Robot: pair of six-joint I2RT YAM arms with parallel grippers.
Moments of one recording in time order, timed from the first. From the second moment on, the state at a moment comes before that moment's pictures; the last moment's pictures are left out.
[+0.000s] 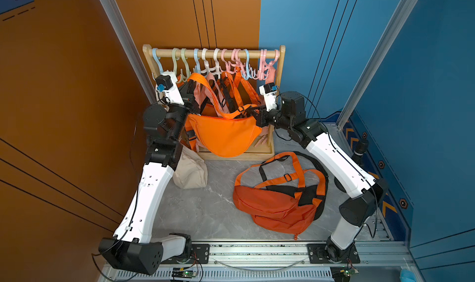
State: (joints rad) left arm -0.15 1.23 1.43 0.19 0.09 -0.15; right arm 0.60 1.72 1.91 -0.41 -0.24 0.24
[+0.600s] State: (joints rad) left arm -0.35 0.86 1.17 0.09 0.04 -0.13; right arm 0.79 1.23 1.40 -0.37 -0.03 0.20
